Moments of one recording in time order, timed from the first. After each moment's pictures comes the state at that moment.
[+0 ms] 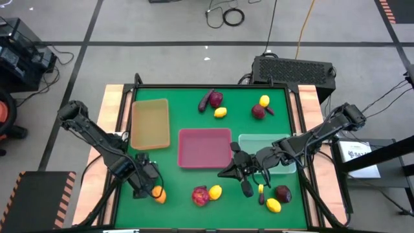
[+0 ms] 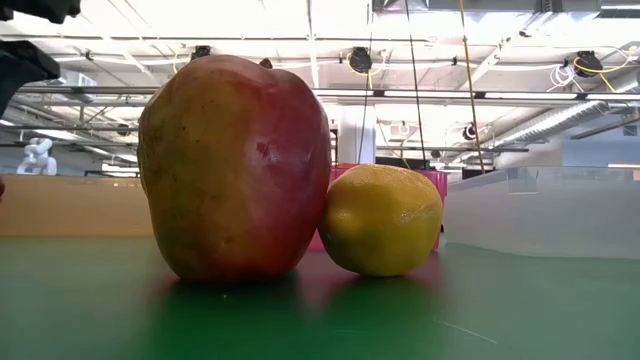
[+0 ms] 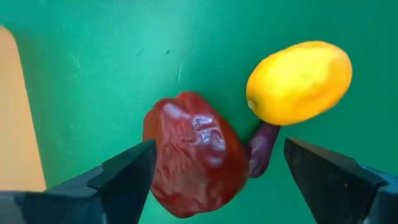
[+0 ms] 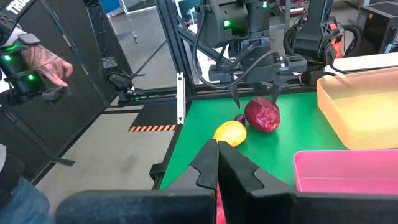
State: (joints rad) left arm -0.74 1.34 0.92 -0.99 -0.06 -0.85; right arm 0.45 1.39 1.05 0.09 0.16 0.33
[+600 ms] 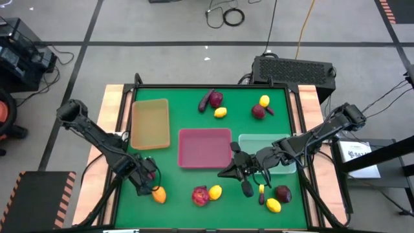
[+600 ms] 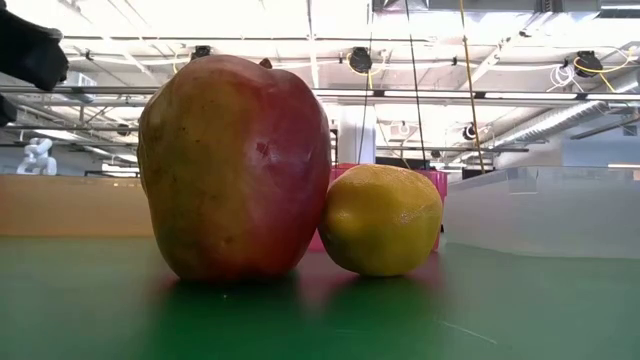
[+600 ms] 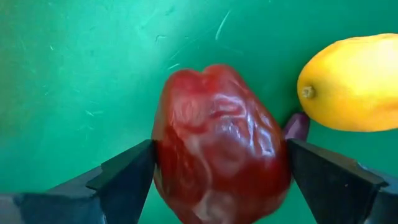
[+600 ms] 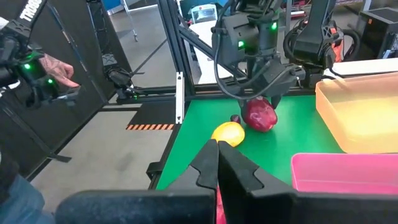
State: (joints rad) left arm -0.73 1.33 0.75 -0.88 0.01 -1.15; right arm 0.45 1.39 1.05 0.09 0.16 0.30
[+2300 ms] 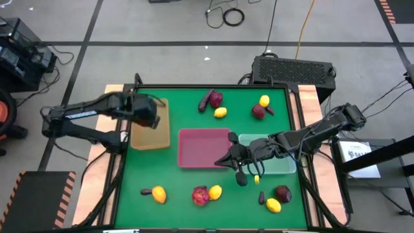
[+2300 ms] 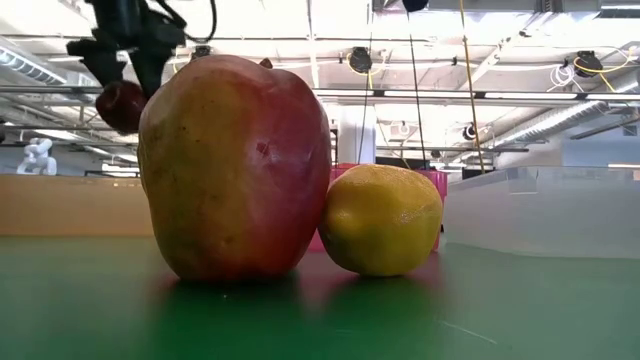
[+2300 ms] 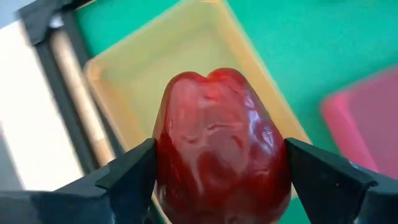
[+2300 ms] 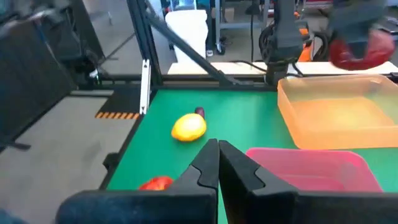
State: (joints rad) left arm 0.25 1.11 1.15 -1.41 -0.31 -0.89; right arm 0.34 1.39 1.05 0.02 0.14 0.17
